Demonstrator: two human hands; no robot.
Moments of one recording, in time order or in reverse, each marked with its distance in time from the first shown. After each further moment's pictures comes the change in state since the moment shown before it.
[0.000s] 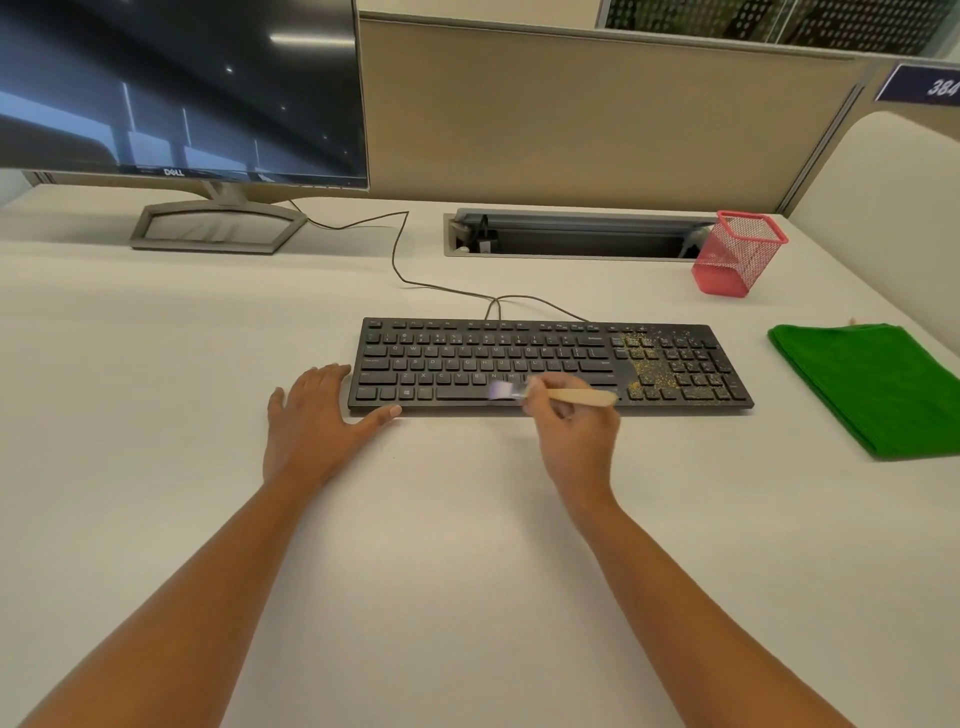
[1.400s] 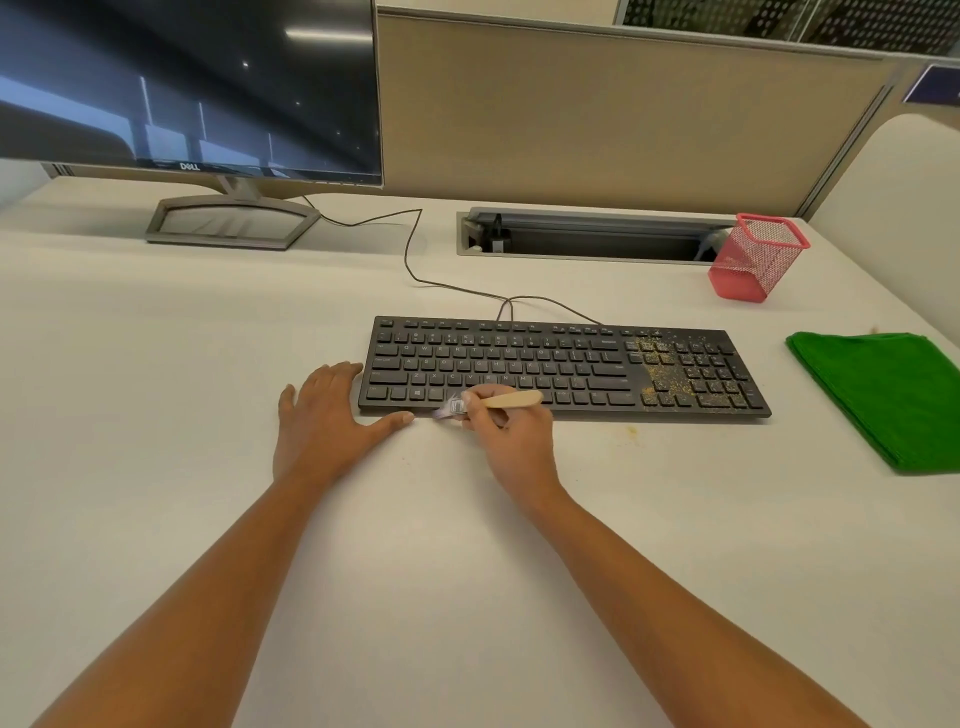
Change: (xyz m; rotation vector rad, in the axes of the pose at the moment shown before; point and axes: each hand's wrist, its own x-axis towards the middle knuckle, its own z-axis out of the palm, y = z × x) left_hand 0.000 -0.001 -0.001 0.012 -0.010 0.016; right_hand -0.010 0.002 0.045 -0.019 -0.304 0.054
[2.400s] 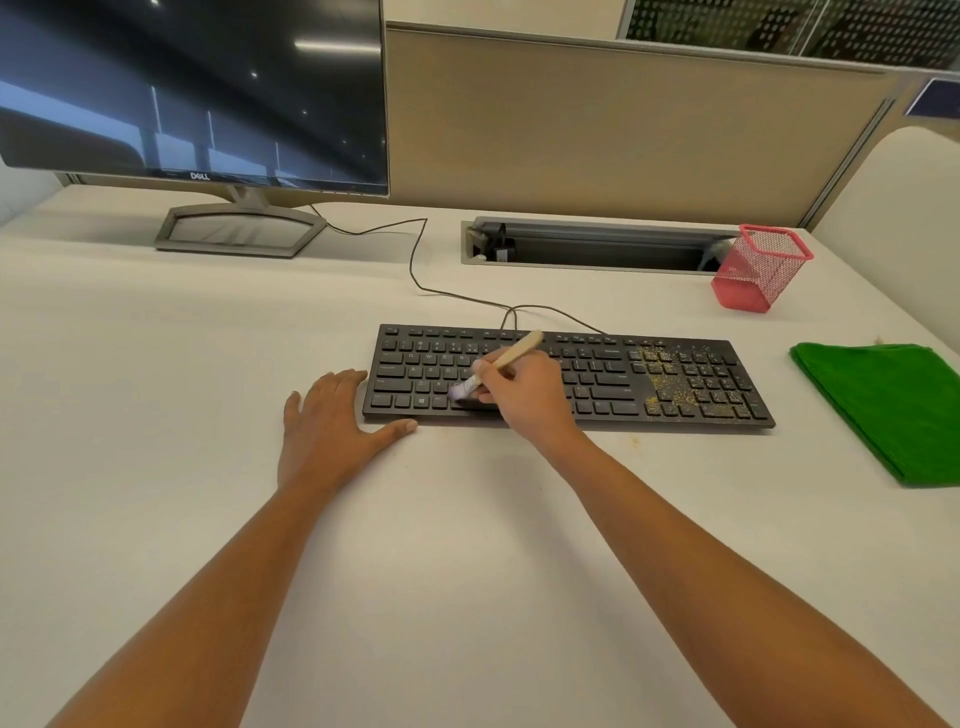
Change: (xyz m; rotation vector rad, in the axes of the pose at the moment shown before) left_hand 0.000 -0.001 0.003 -0.032 0.027 0.001; right_hand 0.053 -0.020 -0.013 -0.140 -0.138 0.120
